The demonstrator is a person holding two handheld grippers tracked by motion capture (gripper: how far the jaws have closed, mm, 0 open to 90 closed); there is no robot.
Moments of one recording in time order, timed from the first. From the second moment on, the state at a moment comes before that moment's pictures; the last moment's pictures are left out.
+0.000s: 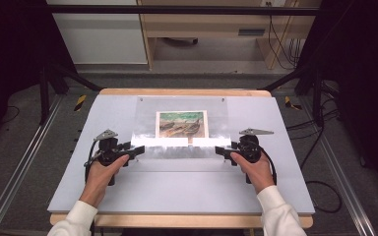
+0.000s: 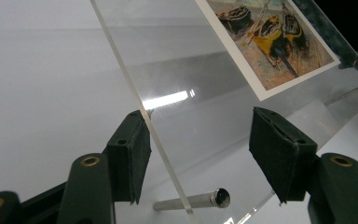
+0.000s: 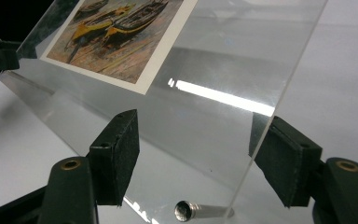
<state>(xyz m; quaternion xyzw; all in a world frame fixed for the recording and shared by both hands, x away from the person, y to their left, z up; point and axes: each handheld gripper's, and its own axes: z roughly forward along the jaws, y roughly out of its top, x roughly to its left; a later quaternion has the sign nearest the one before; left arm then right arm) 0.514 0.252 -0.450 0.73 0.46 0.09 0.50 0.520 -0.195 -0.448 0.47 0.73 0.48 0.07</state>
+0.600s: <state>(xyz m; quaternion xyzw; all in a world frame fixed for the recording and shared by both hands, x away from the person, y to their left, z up) 0.498 0.252 -0.449 0.73 0.46 0.12 0.50 0.501 -0.193 -0.447 0.45 0.75 0.48 0.11</state>
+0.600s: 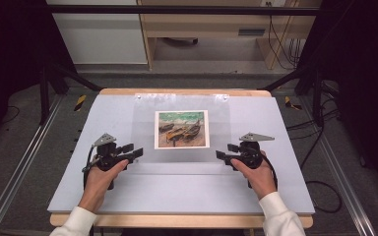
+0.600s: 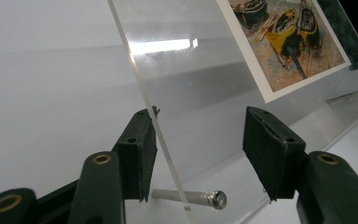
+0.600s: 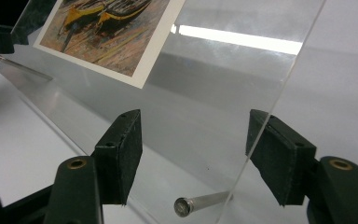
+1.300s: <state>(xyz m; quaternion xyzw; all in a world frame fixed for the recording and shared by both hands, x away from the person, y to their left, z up) 0.481 0.255 -0.449 0.72 0.46 0.13 0.50 0.482 -0.196 -0.447 0.44 0.75 0.47 0.13</state>
